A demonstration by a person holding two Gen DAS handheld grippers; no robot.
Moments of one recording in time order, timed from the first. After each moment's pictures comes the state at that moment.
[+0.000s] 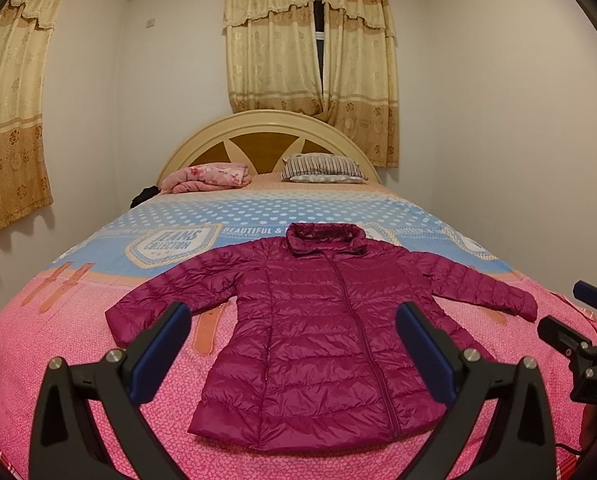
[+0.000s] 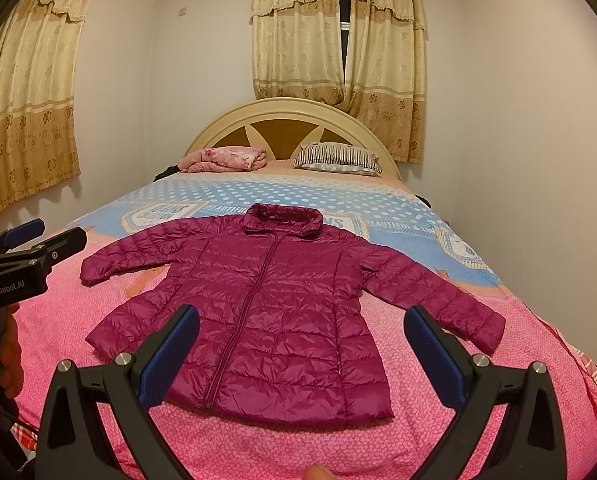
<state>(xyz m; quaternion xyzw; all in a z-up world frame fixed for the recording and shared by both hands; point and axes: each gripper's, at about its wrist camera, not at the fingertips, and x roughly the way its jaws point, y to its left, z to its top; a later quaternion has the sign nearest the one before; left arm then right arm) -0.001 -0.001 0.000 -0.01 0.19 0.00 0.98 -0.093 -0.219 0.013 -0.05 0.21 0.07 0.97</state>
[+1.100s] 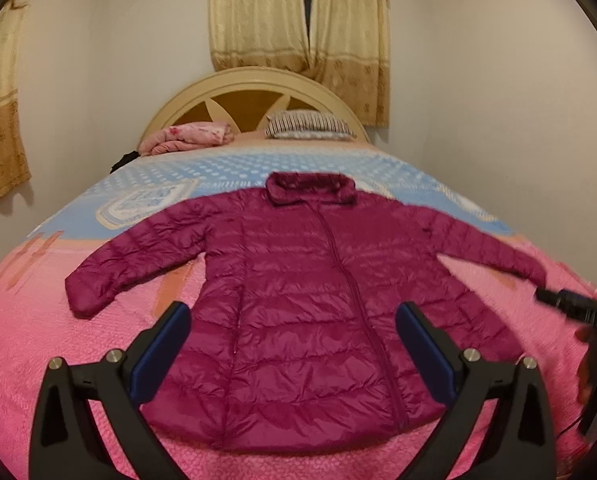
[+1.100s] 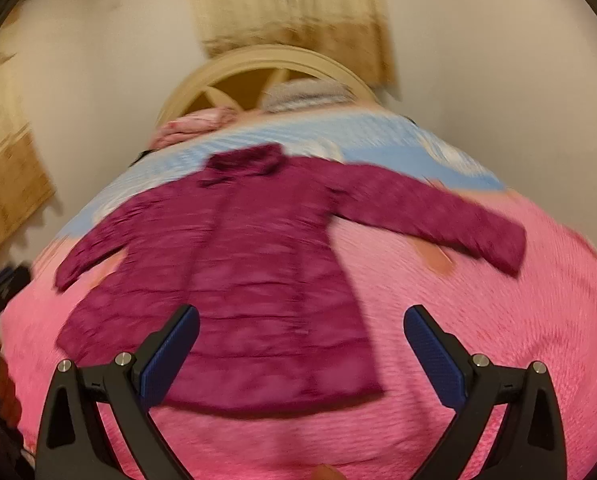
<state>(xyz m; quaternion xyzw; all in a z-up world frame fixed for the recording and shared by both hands) 0.054 -0.015 -0.061 0.00 0.26 -0.03 0.96 -0.003 -0.322 -0.081 0.09 0.32 0.03 0.94</state>
